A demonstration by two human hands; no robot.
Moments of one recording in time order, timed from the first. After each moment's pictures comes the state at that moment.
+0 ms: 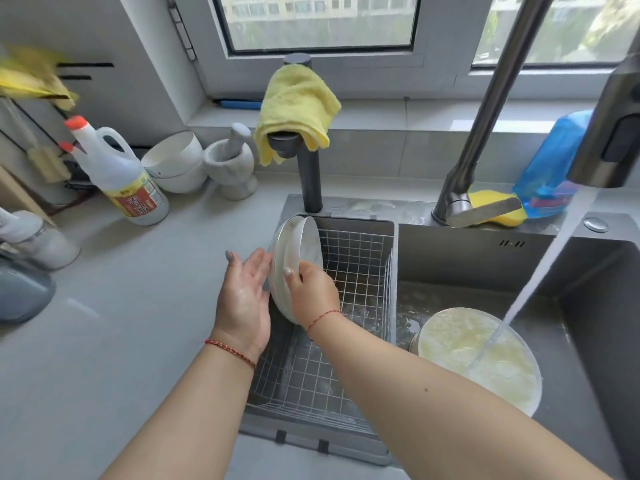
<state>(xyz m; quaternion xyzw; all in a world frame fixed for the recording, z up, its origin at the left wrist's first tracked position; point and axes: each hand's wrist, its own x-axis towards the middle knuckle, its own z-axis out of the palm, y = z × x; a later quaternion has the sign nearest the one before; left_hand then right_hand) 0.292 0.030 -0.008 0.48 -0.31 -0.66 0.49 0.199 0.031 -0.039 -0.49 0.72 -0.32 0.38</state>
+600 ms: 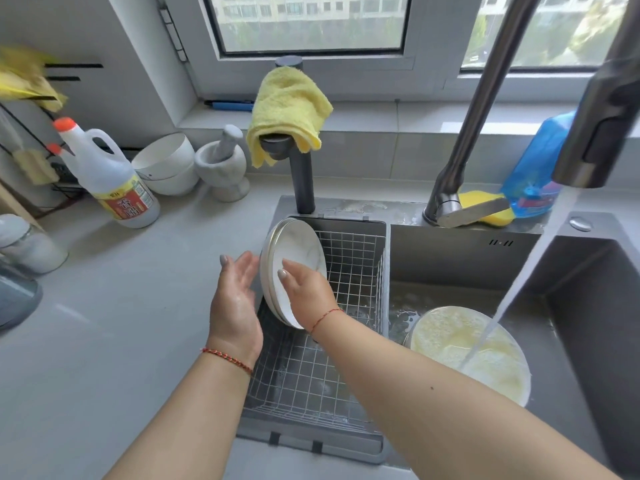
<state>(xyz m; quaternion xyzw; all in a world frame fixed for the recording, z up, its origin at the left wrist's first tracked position) 0.291 0.038 -0.007 0.52 -0.34 -0.59 0.51 0.191 0.035 -0.041 -0.47 0.63 -0.38 0.48</state>
